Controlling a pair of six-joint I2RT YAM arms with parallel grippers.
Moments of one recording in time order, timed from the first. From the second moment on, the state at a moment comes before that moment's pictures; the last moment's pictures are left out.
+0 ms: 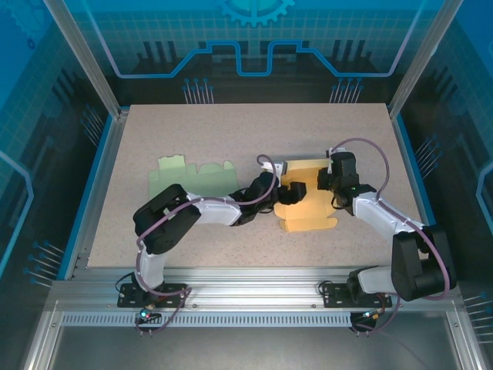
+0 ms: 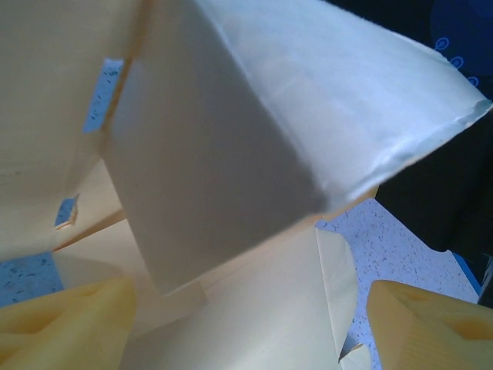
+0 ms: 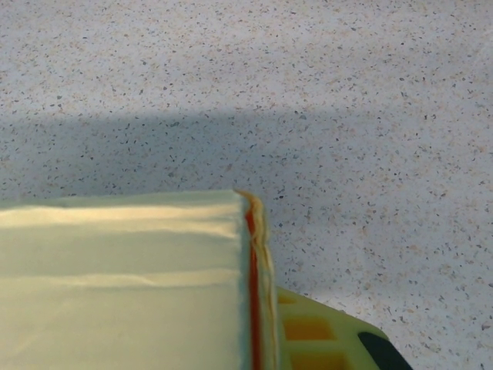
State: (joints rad) left arm -0.87 1.96 1.07 0.50 -0.06 -0.71; right arm 0.21 1.34 0.72 -0.10 0.15 0.18
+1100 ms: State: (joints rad) left arm -0.63 1.48 0.79 0.35 -0.16 -0.50; right arm 0.21 1.33 0.71 -0.10 0.14 0.19
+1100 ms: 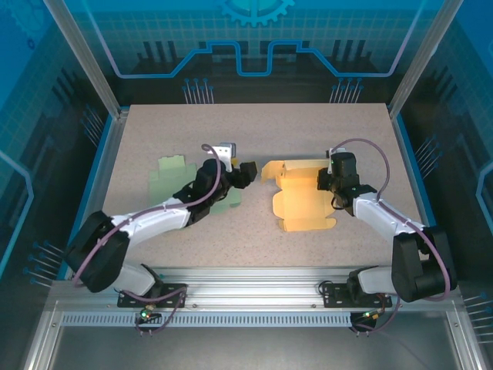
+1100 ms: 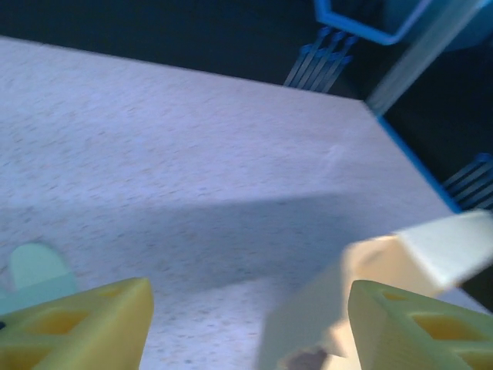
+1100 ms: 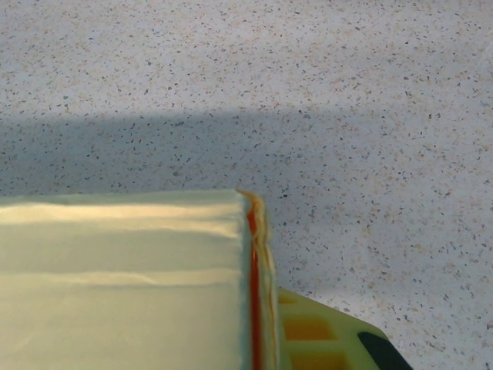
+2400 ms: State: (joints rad) left arm -0.74 1.82 0.97 0.40 0.16 -0.29; right arm 0.21 1.32 0.70 -0.09 0.14 0.19
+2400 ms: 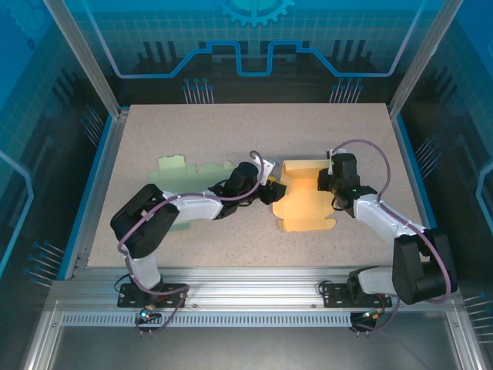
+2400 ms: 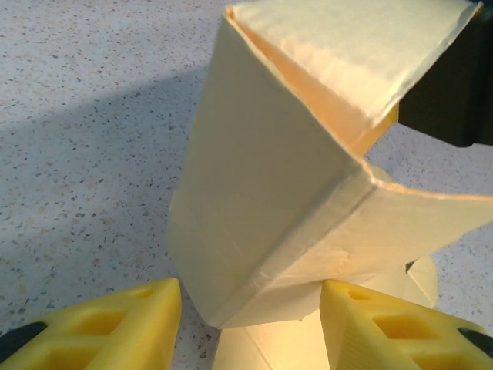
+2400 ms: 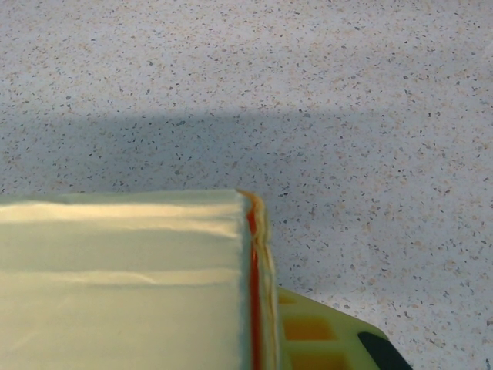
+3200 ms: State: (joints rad) left arm -0.82 1.95 1.06 0.59 -0.27 -0.12; right arm 0.21 1.32 0.70 -0.07 0.13 0.21
